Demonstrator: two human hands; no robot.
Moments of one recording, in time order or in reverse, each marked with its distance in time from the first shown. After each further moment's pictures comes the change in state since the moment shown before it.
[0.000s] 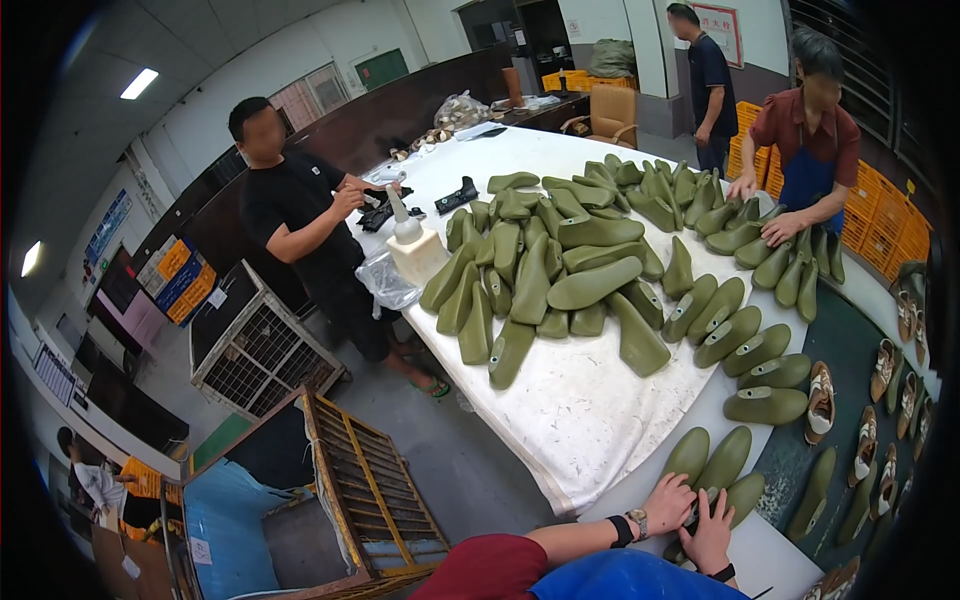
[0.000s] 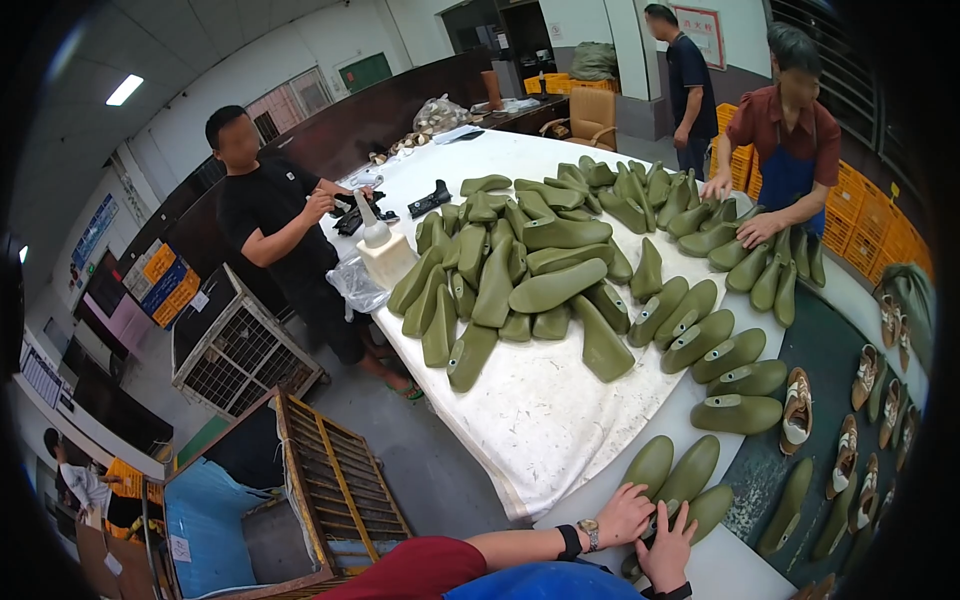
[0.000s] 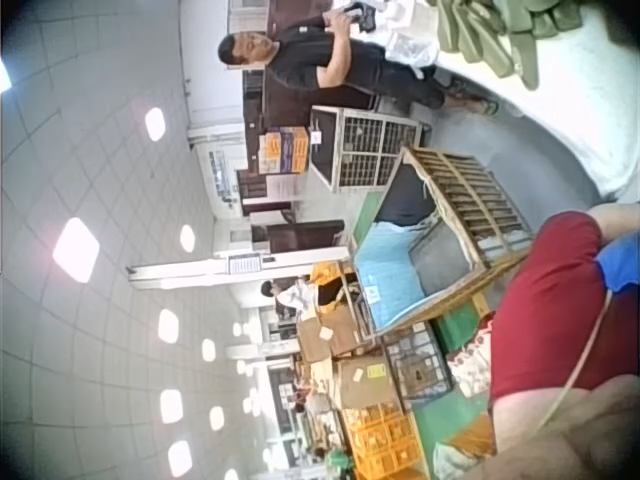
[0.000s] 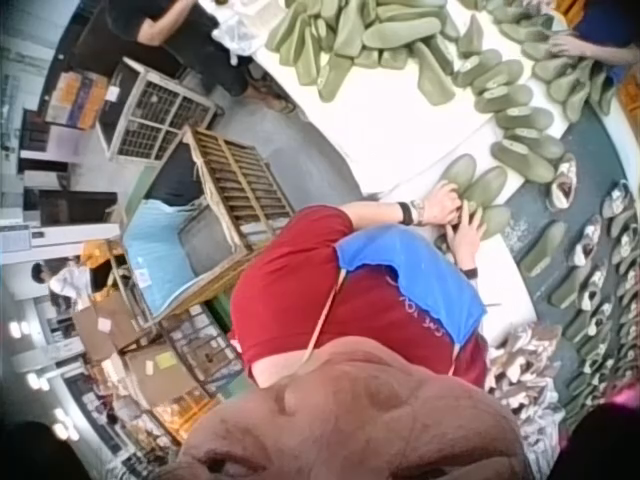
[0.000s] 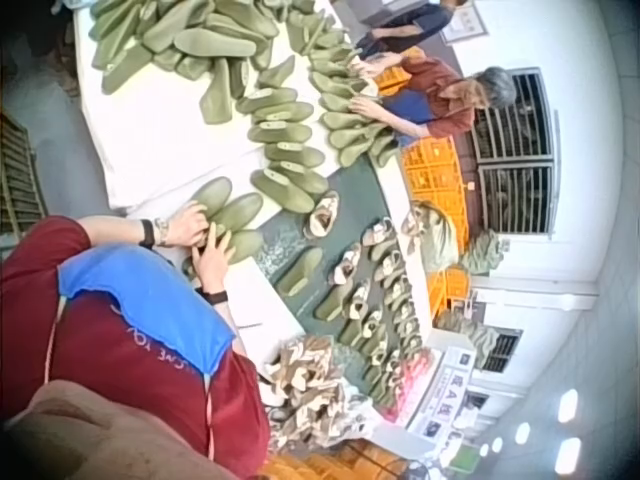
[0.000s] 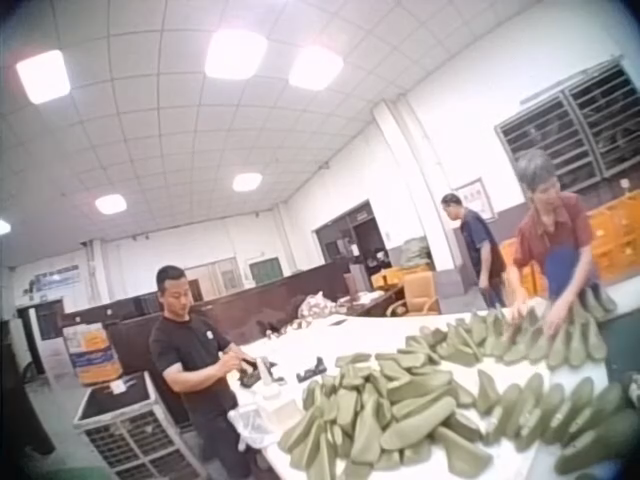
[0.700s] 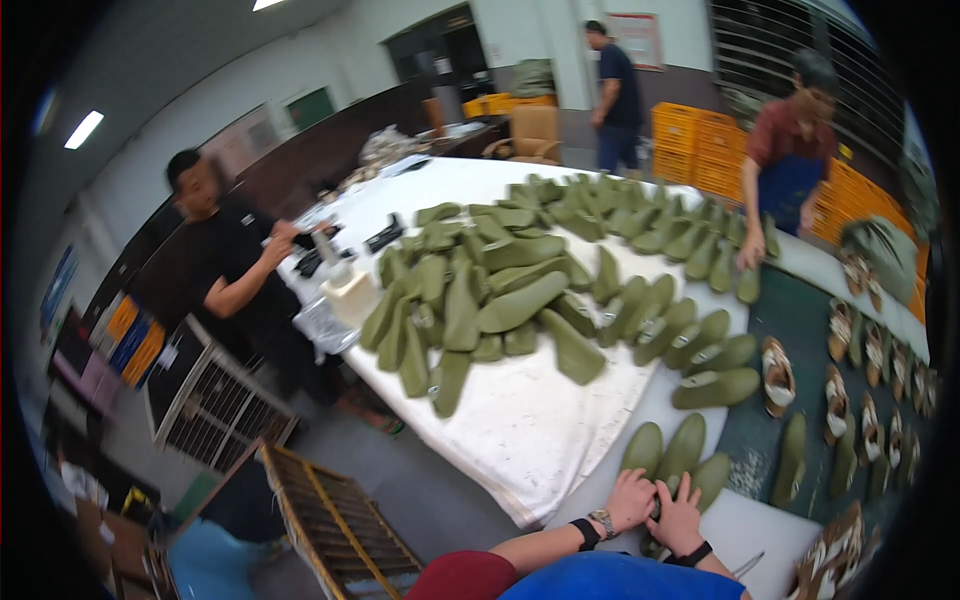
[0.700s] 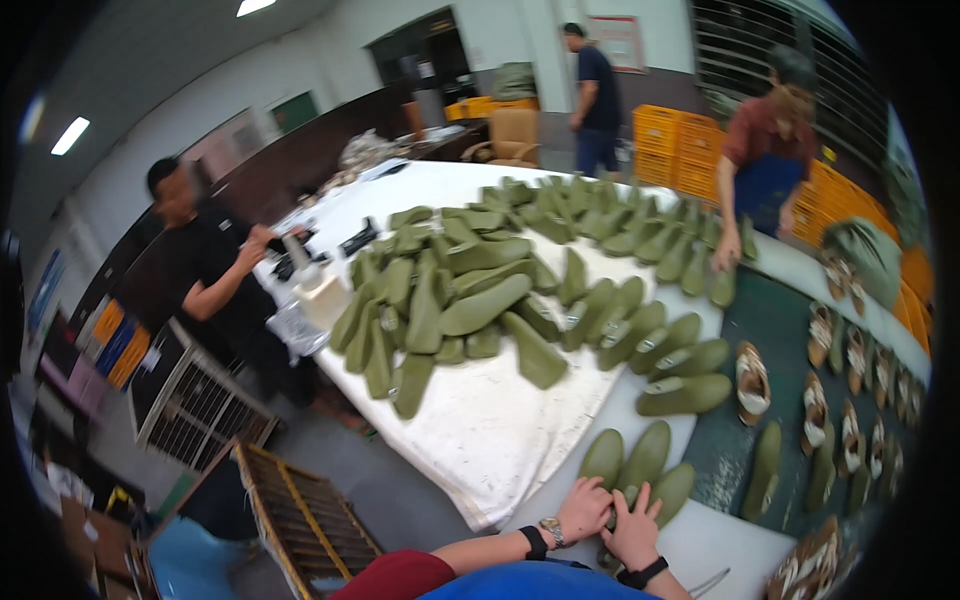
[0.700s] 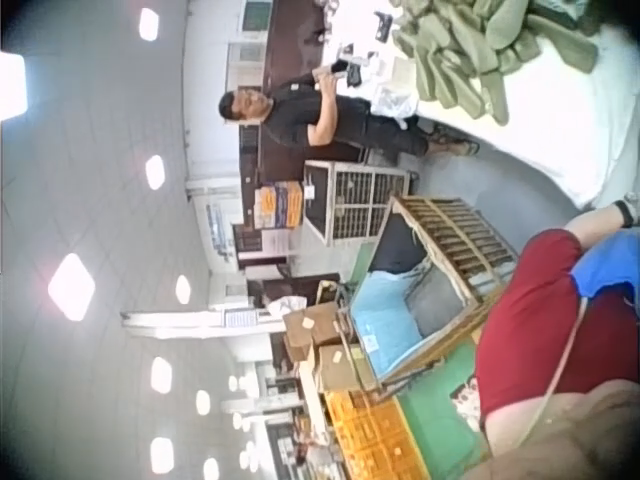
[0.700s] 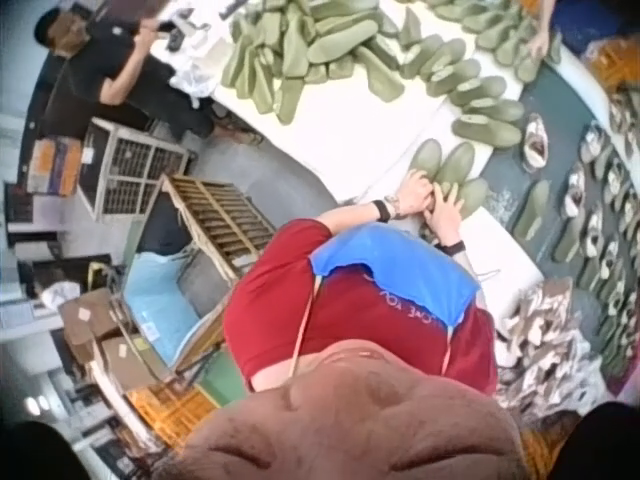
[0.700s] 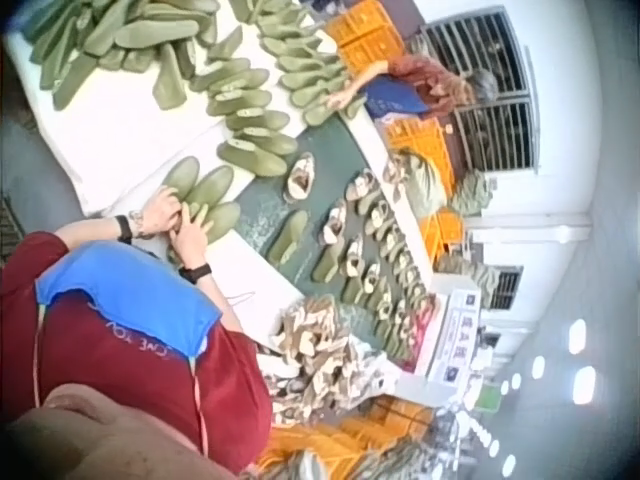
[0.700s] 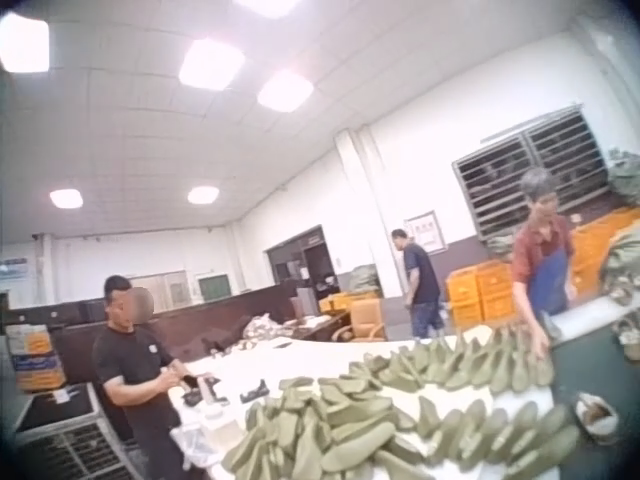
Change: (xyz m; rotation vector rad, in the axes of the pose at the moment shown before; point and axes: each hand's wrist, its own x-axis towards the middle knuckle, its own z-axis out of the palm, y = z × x) left_hand 0.005 0.005 -0.001 0.002 -0.065 0.101; right_hand 0.000 -0.001 0.002 -0.018 -0.042 0.094
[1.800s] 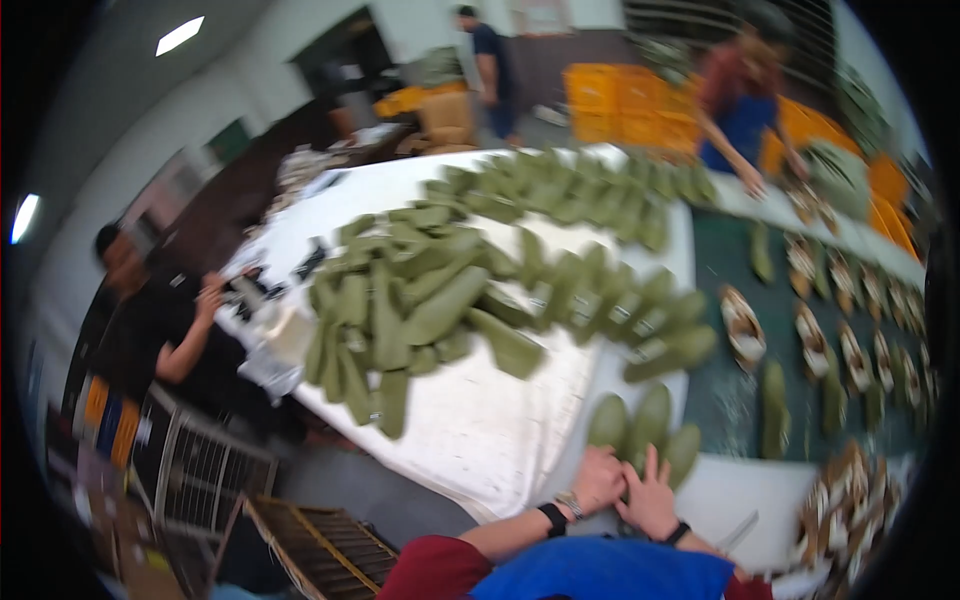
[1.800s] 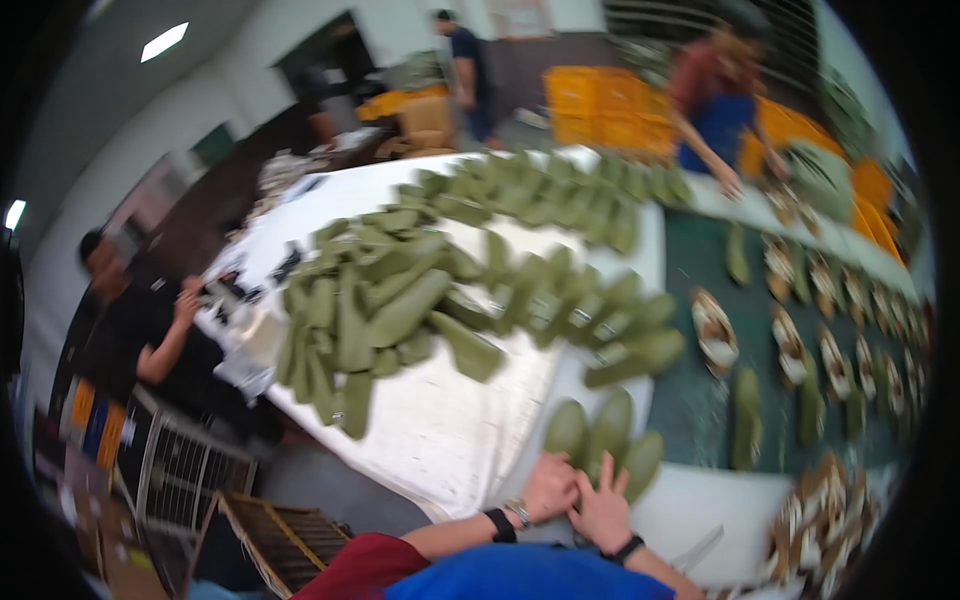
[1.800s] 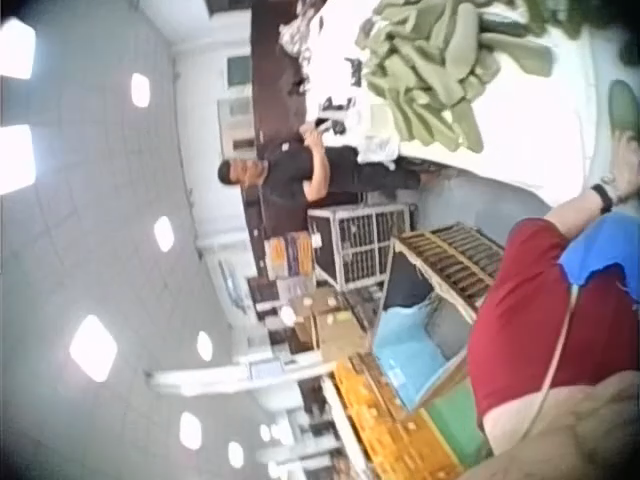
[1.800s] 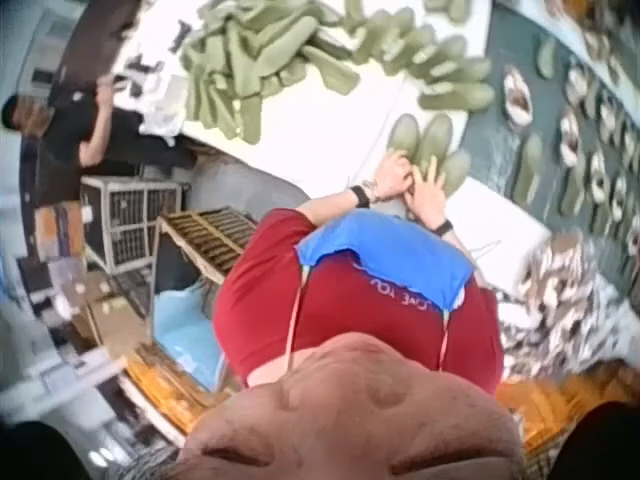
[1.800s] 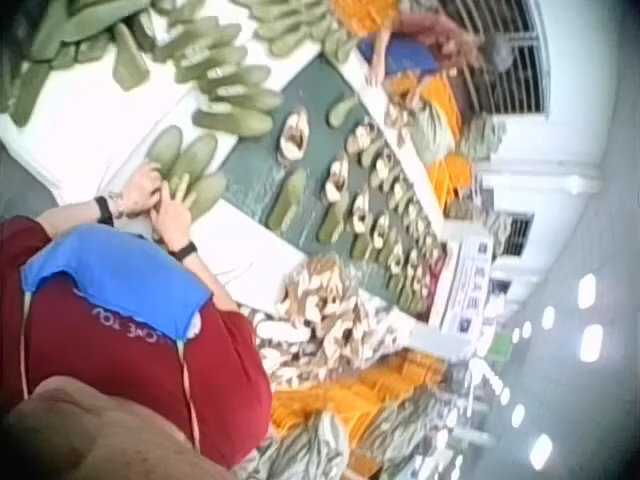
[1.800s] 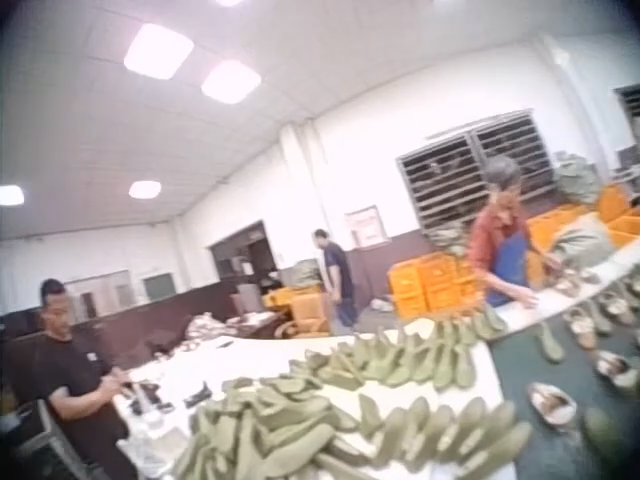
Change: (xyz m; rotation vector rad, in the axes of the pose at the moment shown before) left_hand 0.032 -0.008 -0.019 -0.095 0.011 0.096; right_hand 0.004 -0.005 -0.001 0.084 0.162 -0.039
